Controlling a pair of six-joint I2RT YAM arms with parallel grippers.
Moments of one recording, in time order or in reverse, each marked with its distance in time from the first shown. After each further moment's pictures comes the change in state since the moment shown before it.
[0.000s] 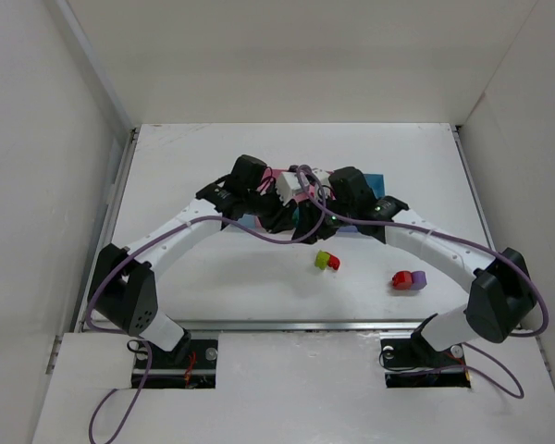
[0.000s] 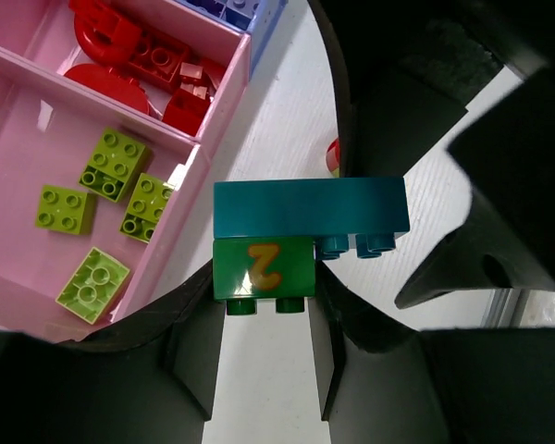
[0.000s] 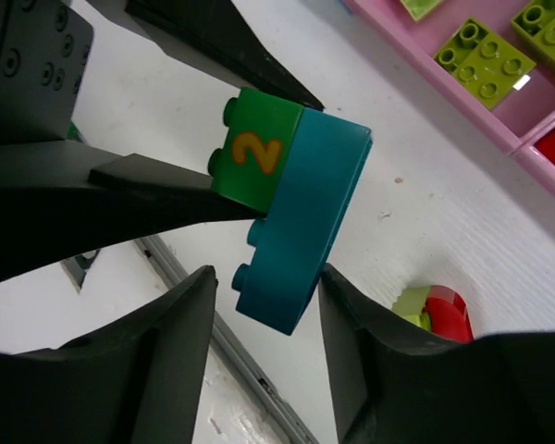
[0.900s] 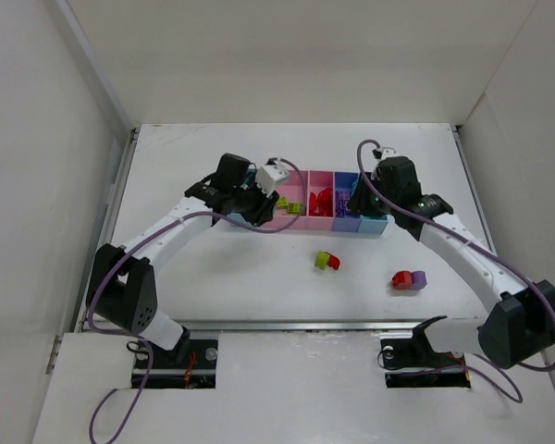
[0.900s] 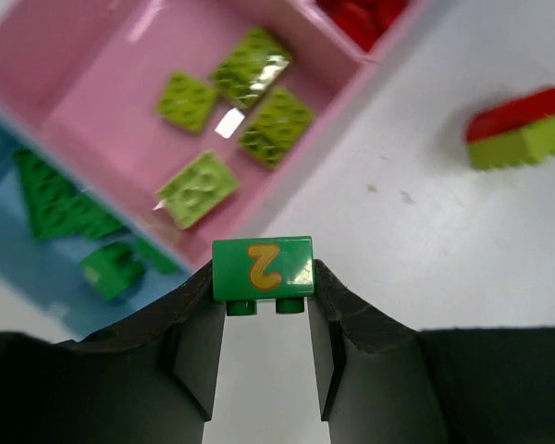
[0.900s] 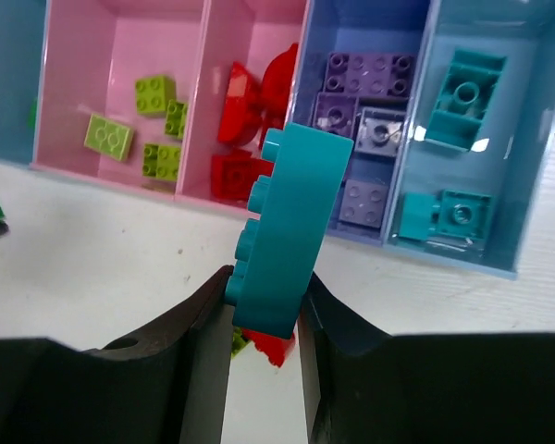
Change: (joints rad) left arm 0.103 -0.003 -0.042 -0.010 -0.122 -0.005; right arm -0.268 -0.173 -0.072 -0.047 0.386 0.115
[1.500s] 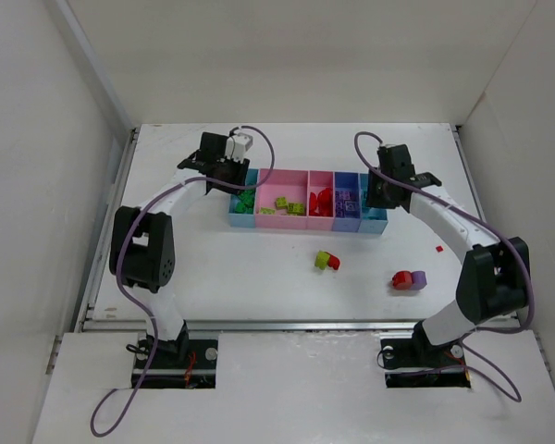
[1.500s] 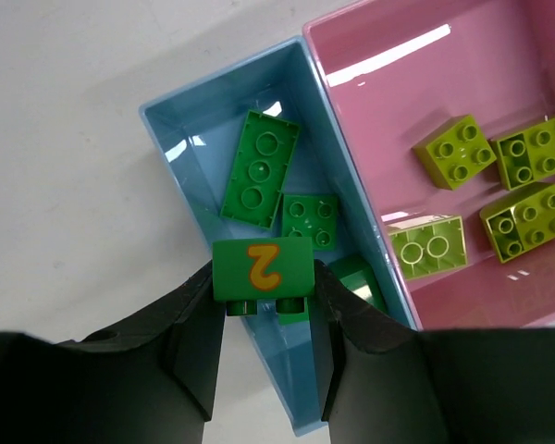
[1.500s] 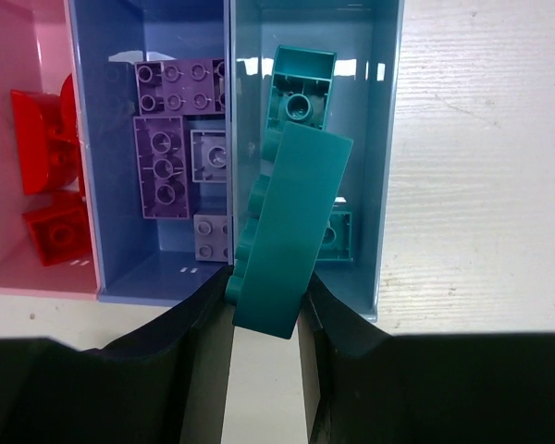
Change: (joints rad) left arm 0.236 0.296 0.208 0.076 -0.219 -0.227; right arm -0.128 0.261 0.149 -0.121 0.158 -0.102
